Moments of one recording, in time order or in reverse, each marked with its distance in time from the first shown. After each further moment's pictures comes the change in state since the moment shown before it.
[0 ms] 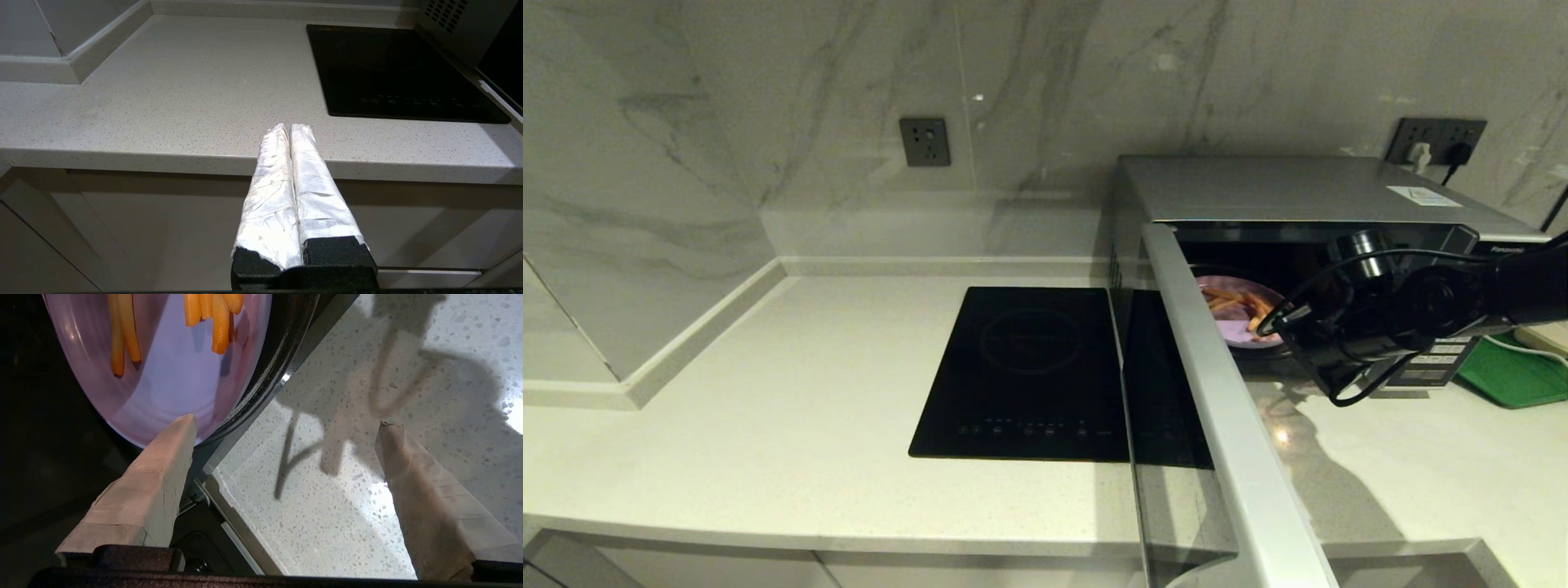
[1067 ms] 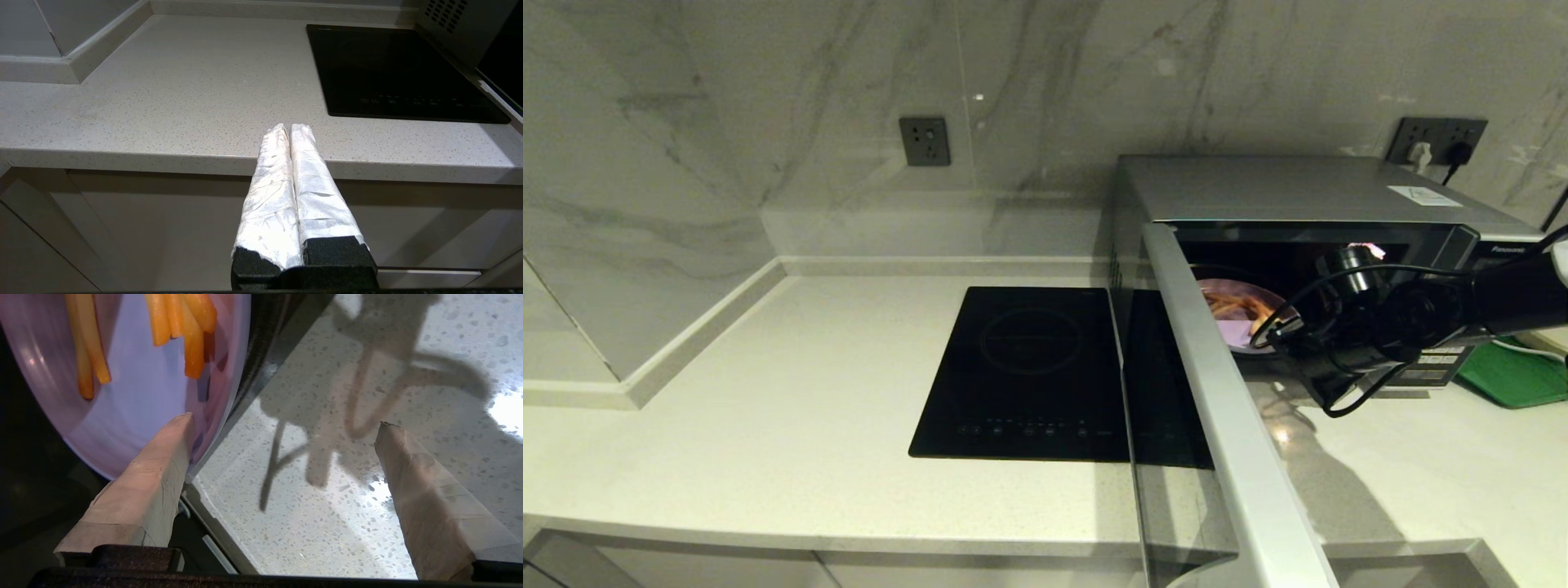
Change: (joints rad) left arm 0.000 0.000 0.000 0.000 0.000 0.000; right arm 0.001 0.041 0.016 -0.009 -0.006 -0.002
